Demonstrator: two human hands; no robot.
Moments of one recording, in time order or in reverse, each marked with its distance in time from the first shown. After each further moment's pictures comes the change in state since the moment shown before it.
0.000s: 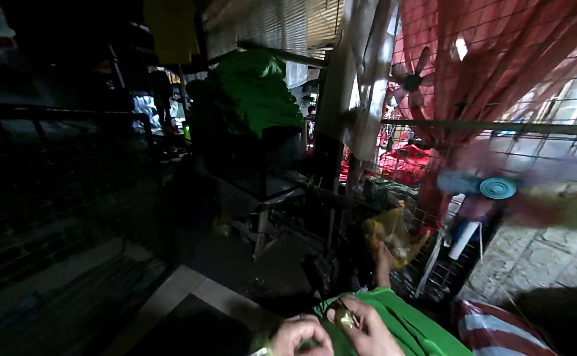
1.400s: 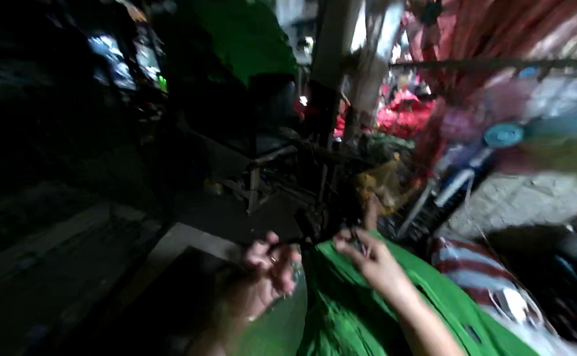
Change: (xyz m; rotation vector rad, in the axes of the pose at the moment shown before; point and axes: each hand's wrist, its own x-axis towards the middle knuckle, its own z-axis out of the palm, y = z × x) left_hand -0.003 -0.020 -0.014 -0.794 0.109 0.124; right_hand 0.002 -0.006 -0.019 -0.056 0.141 0.061
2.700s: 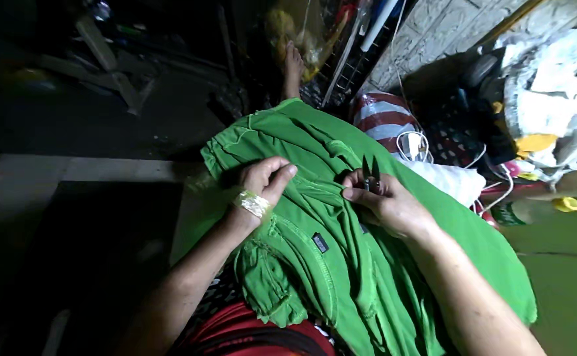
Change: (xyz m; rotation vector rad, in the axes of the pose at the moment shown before) left_hand 0.021 -0.151 0.015 1.095 -0.066 -0.453; right_hand -0.120 0.076 -0.081 0.137 0.035 0.664
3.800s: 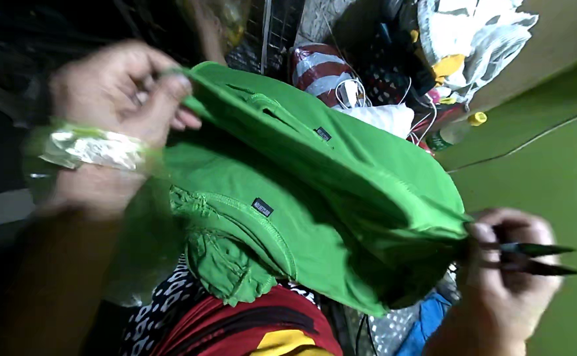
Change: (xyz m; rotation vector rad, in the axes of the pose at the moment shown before) left_hand 0.045 0.026 -0.039 -0.051 -0.020 0.267; right_hand -0.200 0.047 0.003 -0.532 1.016 -0.403
